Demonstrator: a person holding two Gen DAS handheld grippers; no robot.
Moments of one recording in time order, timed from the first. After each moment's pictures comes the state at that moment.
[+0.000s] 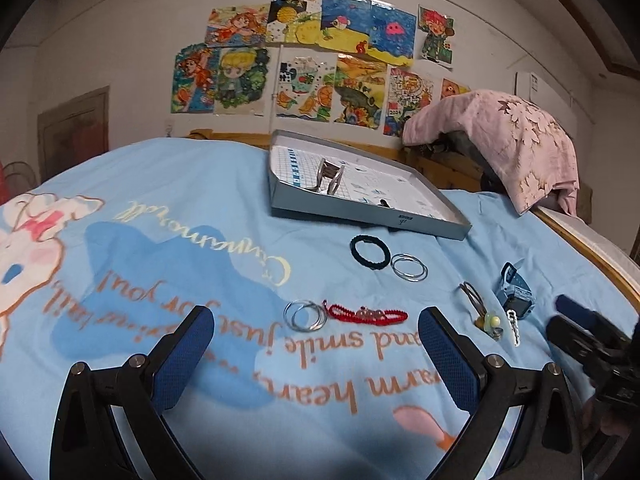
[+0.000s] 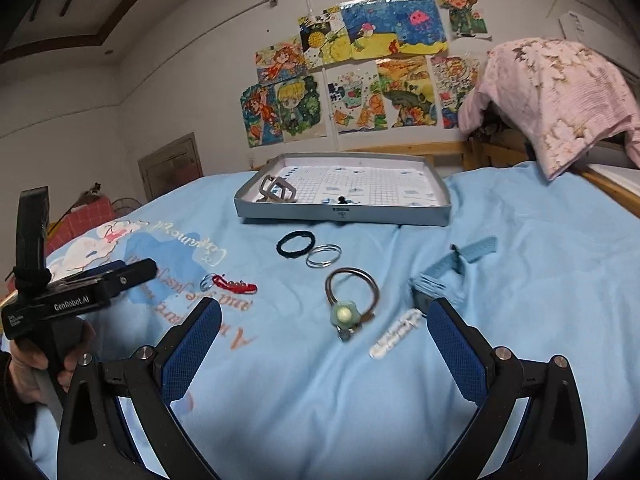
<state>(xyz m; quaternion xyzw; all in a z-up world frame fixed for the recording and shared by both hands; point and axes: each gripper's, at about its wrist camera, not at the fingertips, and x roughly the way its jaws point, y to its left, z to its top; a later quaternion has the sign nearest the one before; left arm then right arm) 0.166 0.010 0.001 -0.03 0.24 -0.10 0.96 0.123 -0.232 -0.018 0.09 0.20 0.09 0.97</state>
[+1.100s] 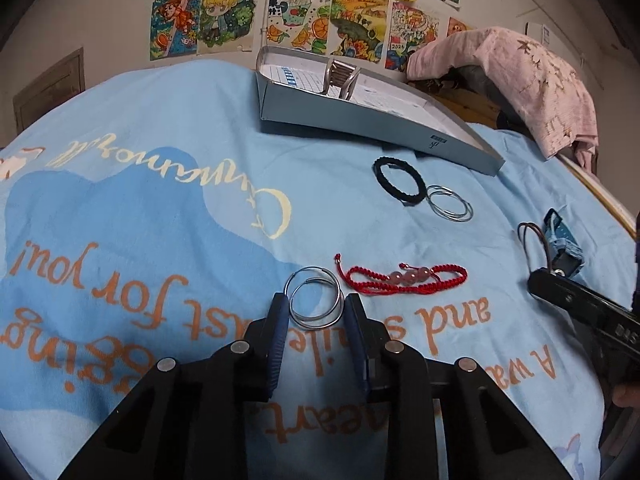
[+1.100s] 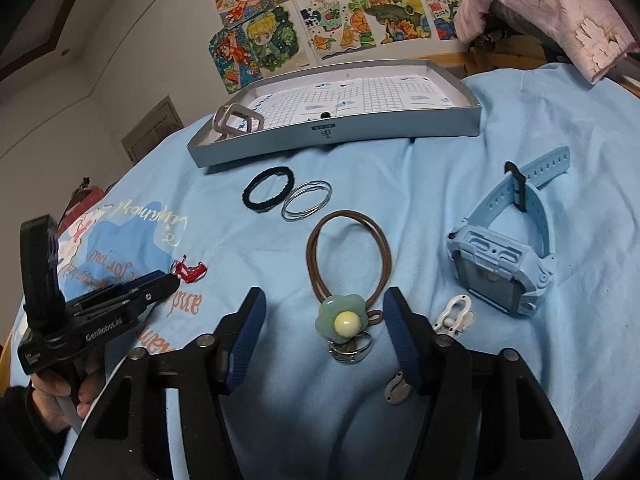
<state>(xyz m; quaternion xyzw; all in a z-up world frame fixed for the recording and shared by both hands) 0.226 0.003 -0.054 0.00 0.35 -0.11 0.93 0.209 -0.226 -0.075 0.17 0.33 0.09 0.93</state>
